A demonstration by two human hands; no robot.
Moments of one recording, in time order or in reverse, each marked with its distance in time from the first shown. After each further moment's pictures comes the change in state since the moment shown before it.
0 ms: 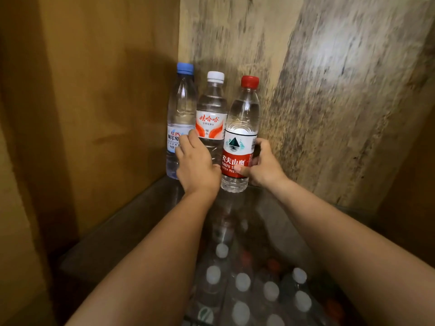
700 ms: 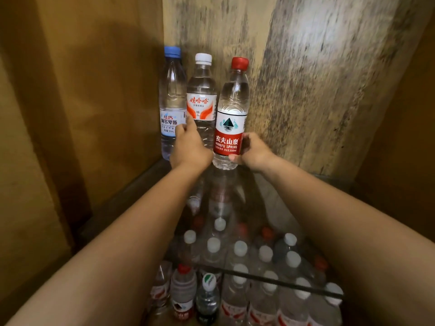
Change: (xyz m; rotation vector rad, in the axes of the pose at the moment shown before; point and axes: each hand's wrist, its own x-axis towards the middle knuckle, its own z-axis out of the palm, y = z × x) left_hand -0.006 -0.001 -0.032 -0.170 -0.345 -0.011; right_hand -0.027 -0.007 -0.001 -0.047 -0.092 0.147
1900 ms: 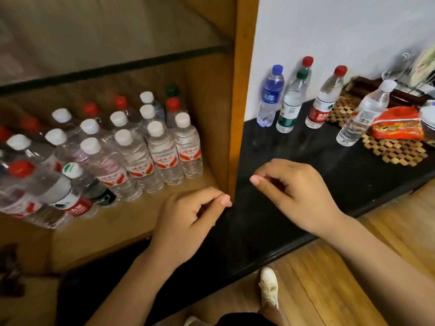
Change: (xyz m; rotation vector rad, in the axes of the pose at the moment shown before) left_hand -0.374 0.000 0.109 -0.379 -0.880 0.537; right_hand -0.405 0.236 -0.111 -0.481 0.216 0.012
